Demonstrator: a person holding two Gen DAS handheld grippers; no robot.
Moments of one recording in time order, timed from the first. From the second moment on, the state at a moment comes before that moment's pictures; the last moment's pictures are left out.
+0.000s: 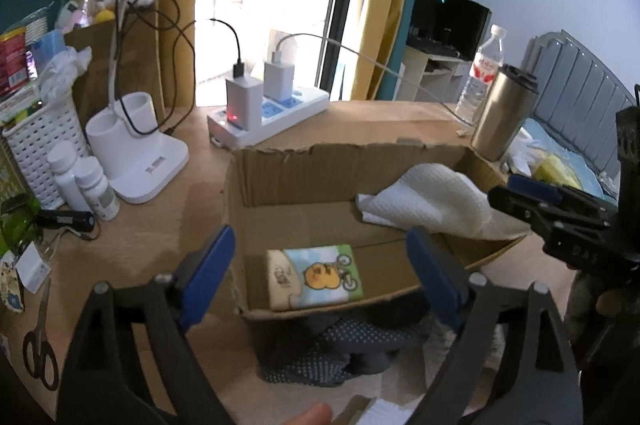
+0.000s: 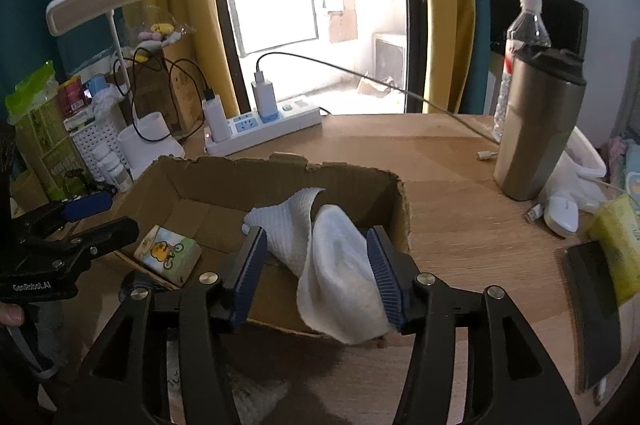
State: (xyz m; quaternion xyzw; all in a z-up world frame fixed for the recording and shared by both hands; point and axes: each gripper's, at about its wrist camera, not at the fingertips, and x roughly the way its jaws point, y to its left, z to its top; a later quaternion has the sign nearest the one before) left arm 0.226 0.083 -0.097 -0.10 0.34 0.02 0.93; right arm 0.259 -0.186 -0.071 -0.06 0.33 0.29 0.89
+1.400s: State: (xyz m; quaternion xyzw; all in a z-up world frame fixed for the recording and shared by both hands) left arm 0.152 0.048 -0.084 -0.10 0.32 0.00 0.94; right arm 0.177 -0.236 -0.064 -0.05 0.31 0.27 0.91
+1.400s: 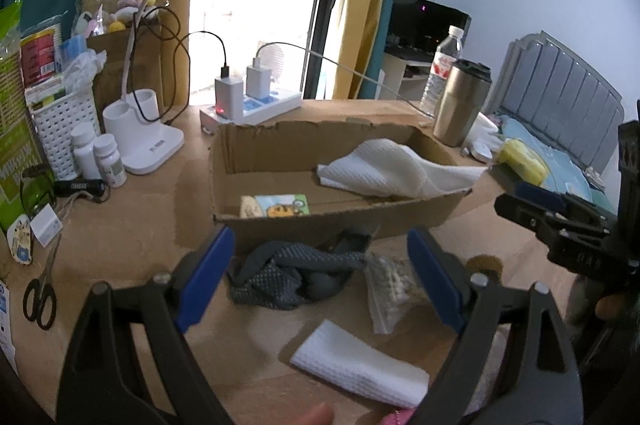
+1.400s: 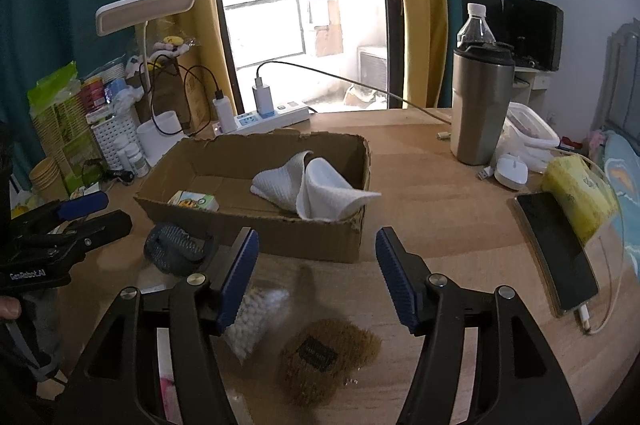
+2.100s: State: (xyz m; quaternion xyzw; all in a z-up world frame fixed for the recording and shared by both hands) left arm 0.150 0.021 -0.099 -0.08 0.35 -0.01 0.93; right arm 0.166 -0.248 -0.104 -0.05 0.36 0.28 0.89
